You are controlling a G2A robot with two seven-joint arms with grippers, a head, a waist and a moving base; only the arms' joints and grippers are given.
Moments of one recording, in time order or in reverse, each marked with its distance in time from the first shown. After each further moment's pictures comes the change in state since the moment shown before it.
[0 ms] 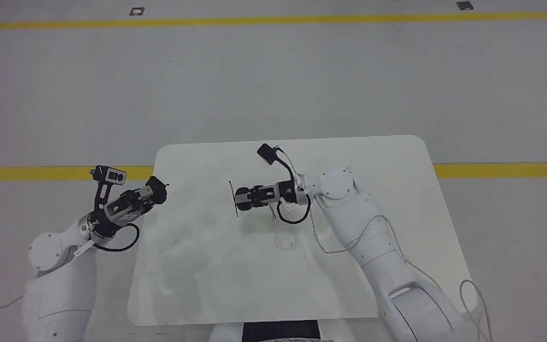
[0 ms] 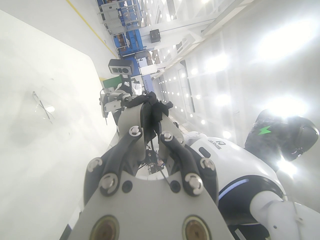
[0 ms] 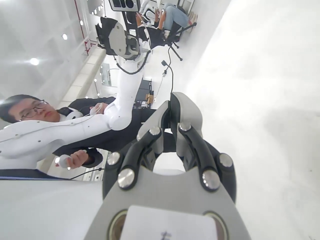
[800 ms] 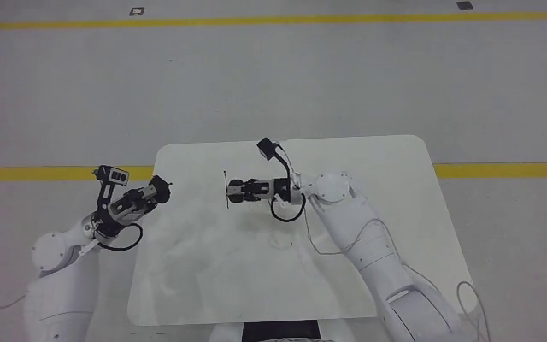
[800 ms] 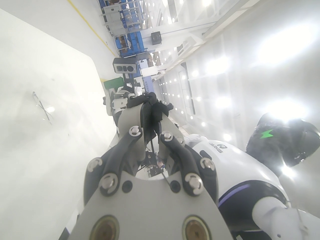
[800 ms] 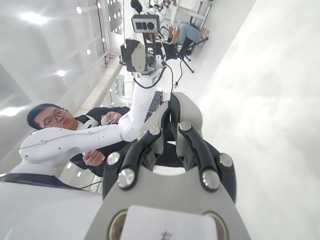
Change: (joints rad) left arm 0.017 0.002 0.023 -0.025 0.014 0.004 0.053; right arm -0.030 -0.001 -0.038 -0.058 0.041 0.019 -0.193
